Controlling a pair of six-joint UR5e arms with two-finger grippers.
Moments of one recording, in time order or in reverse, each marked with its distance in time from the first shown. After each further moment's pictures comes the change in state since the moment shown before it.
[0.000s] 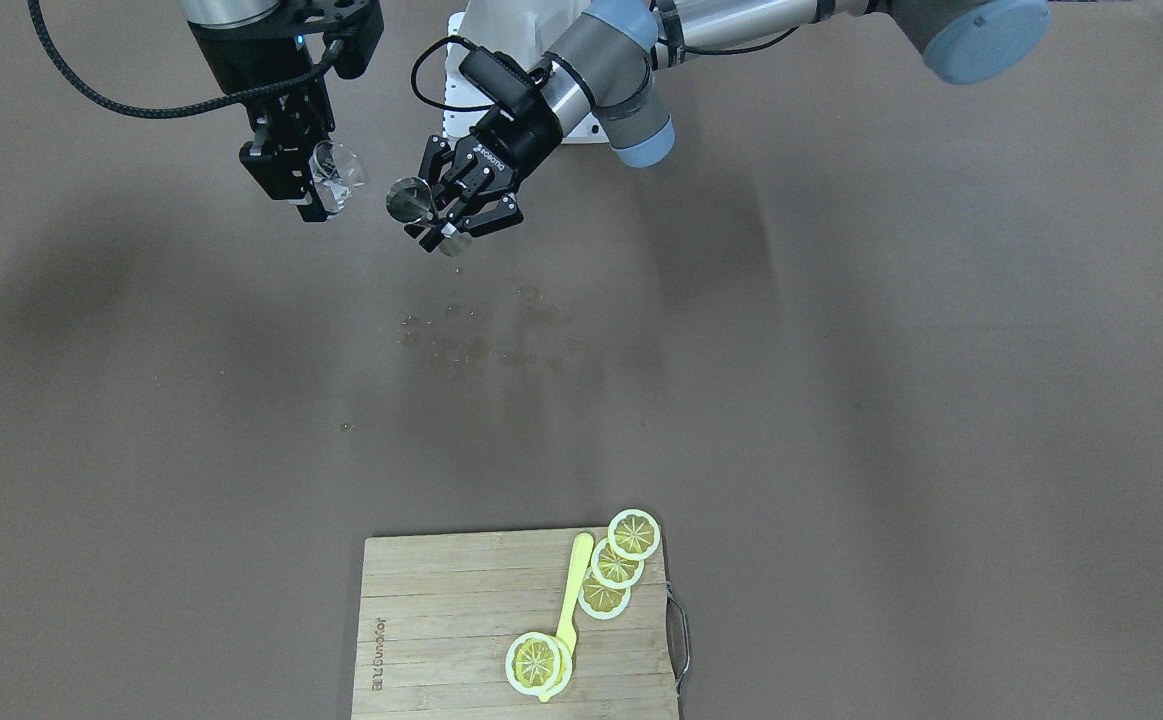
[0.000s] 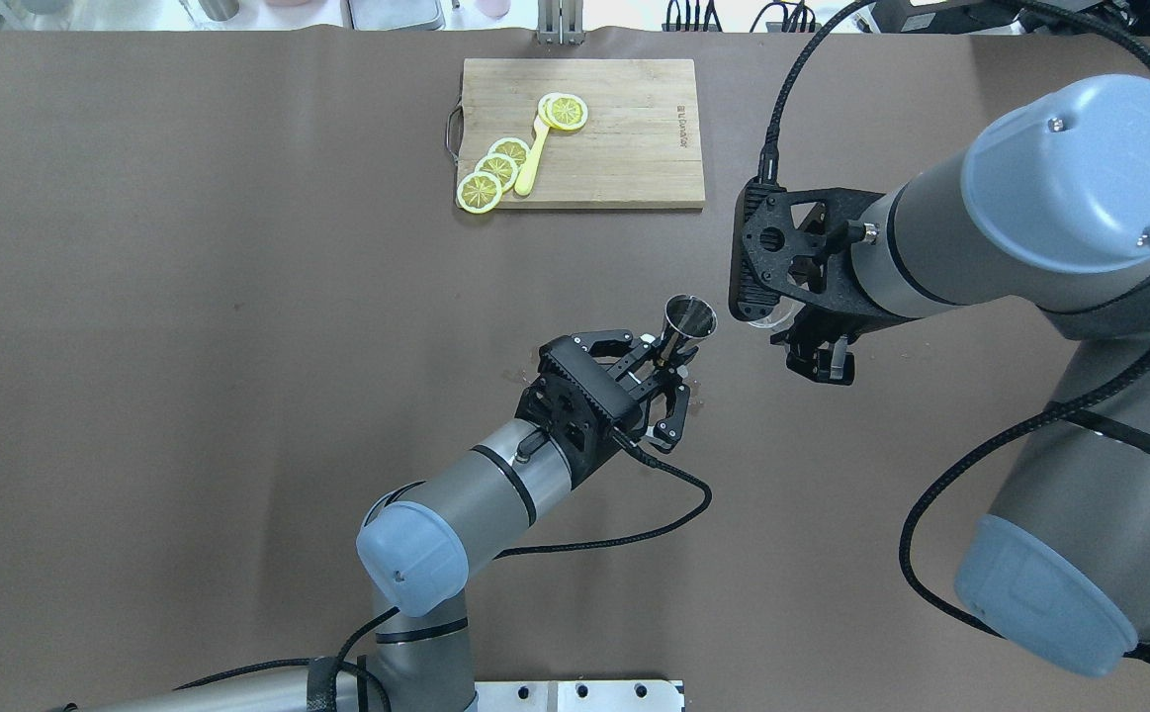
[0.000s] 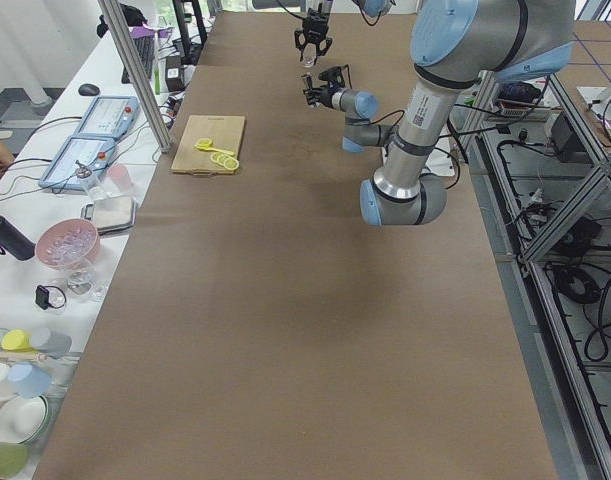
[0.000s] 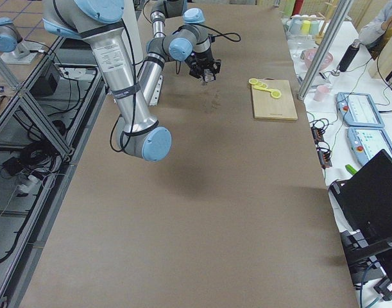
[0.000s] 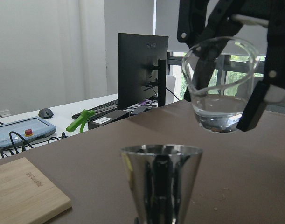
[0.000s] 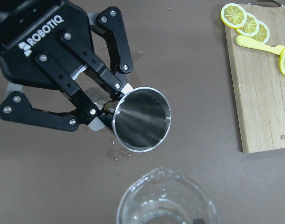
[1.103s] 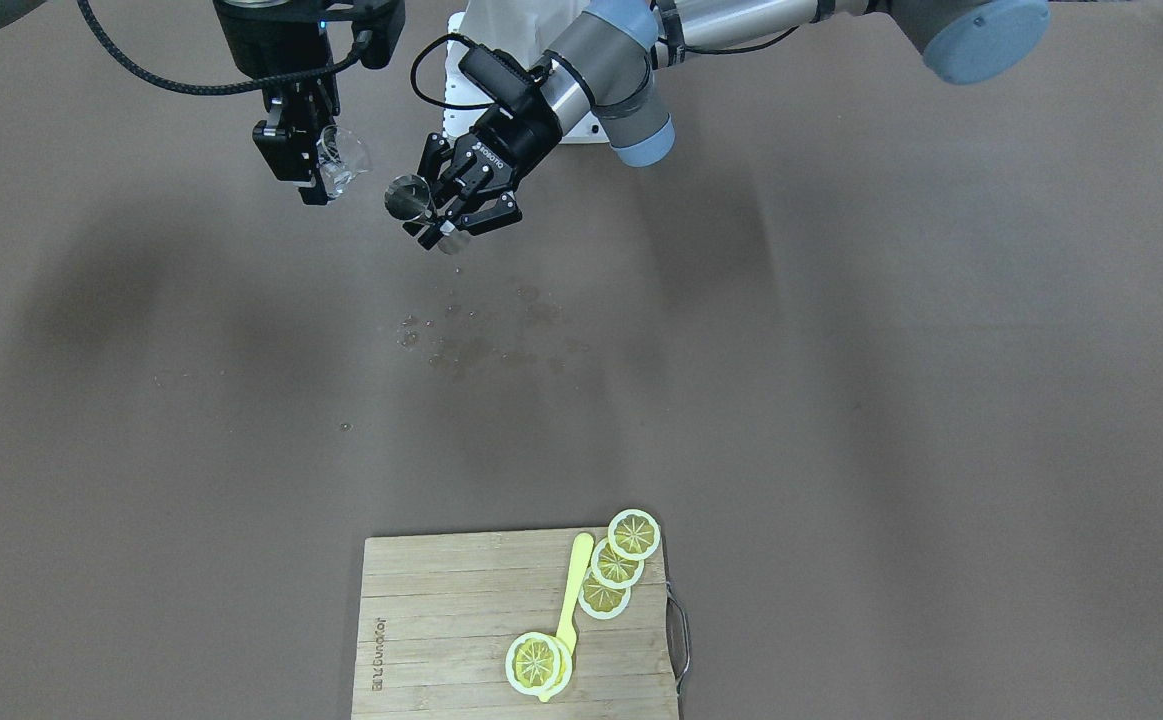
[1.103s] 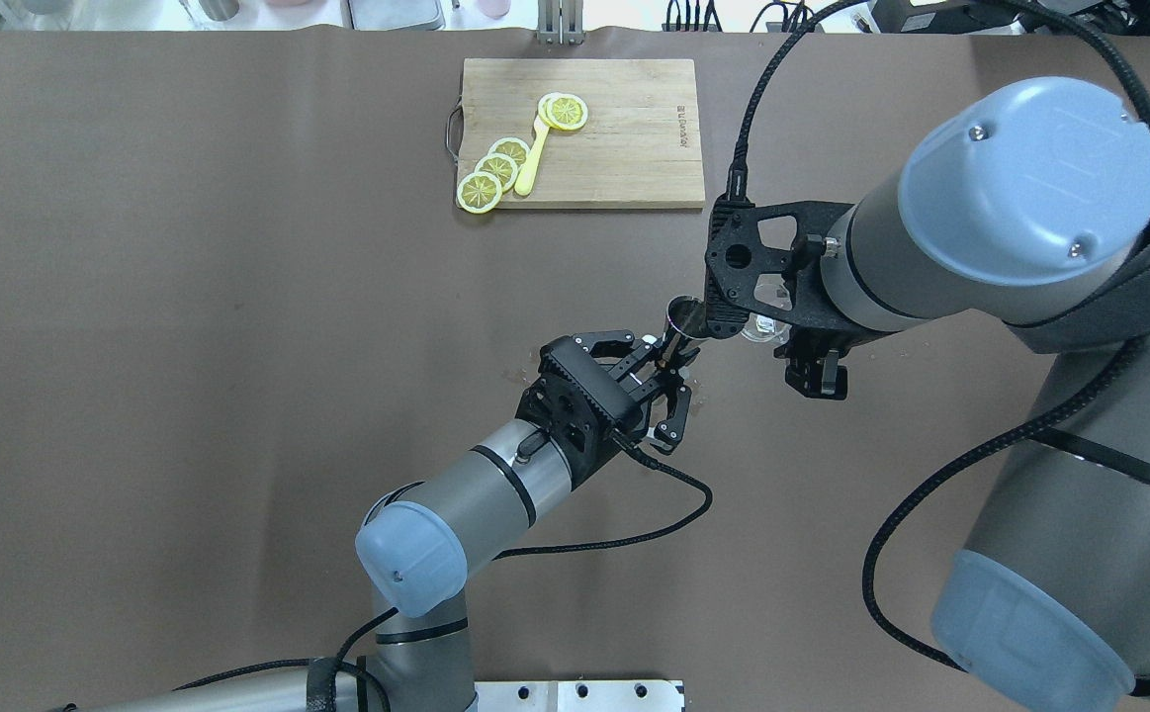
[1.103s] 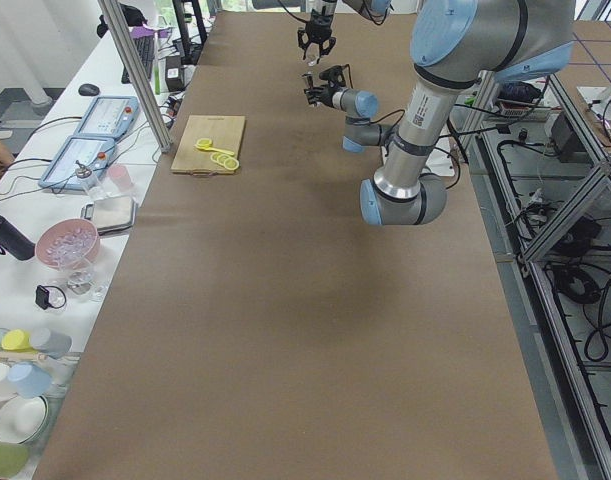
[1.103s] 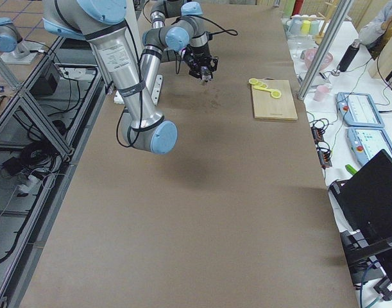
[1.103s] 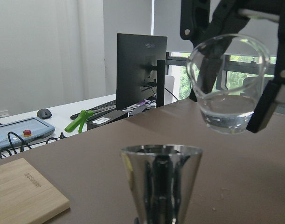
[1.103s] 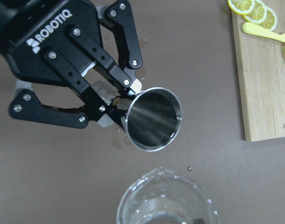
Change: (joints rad) left arm 0.000 0.000 -0.005 -0.001 -0.006 0.004; right arm -0.046 0.108 0.022 -0.253 -0.068 -0.018
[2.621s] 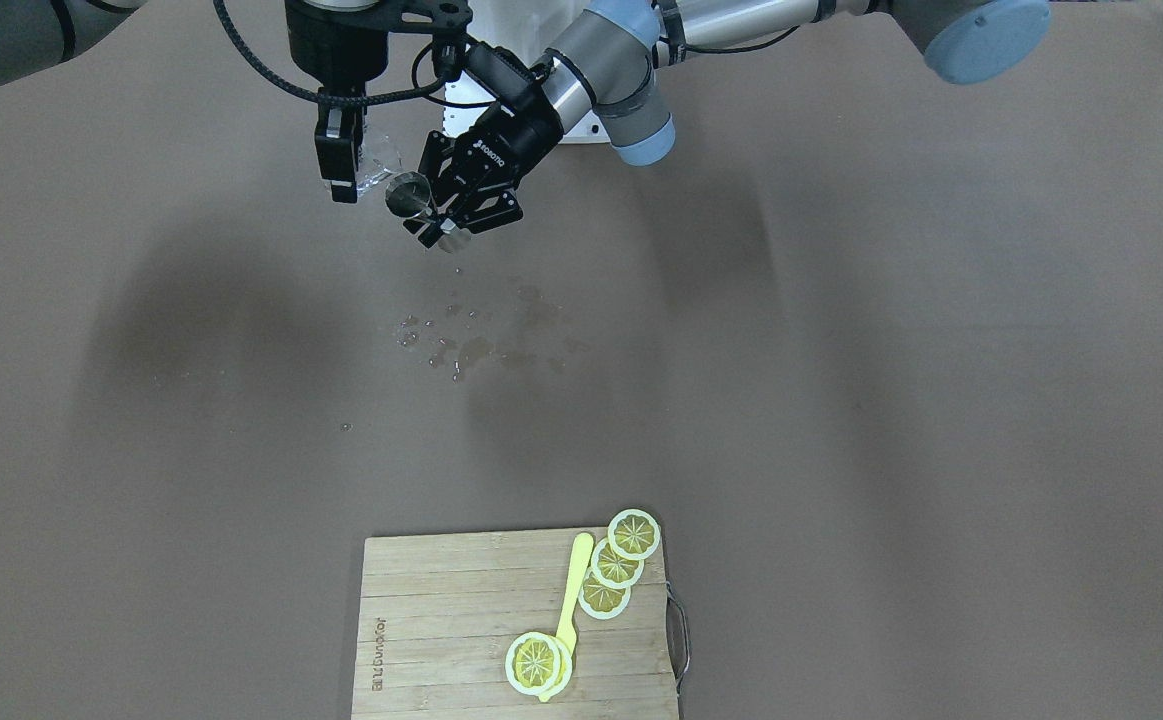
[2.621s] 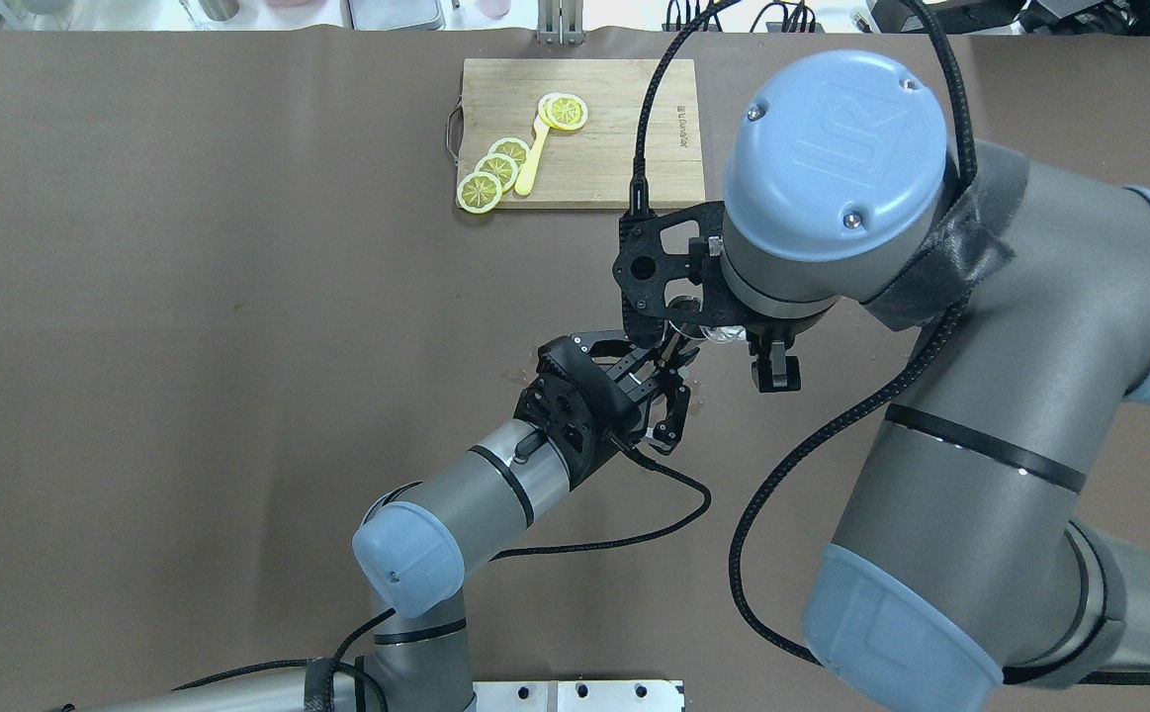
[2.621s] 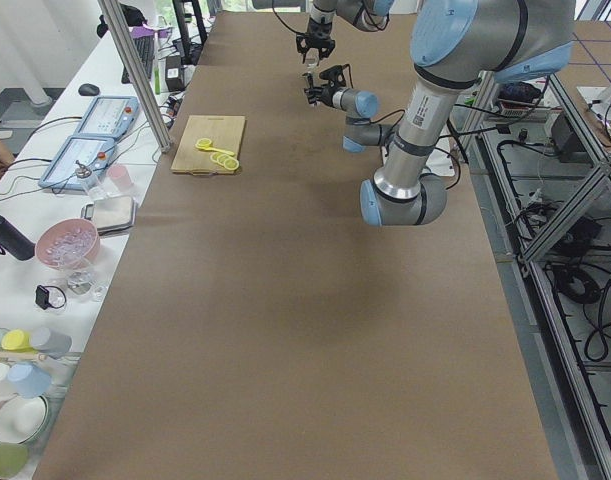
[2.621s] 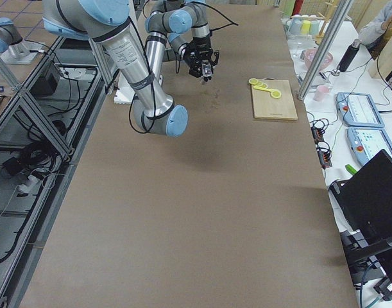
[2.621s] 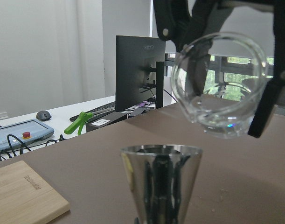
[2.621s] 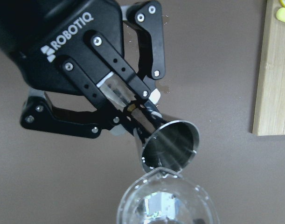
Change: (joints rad) left arm 0.000 0.003 -0.005 -0.003 0.000 0.005; right arm -0.037 0.187 -0.106 -0.228 -0.062 -0.108
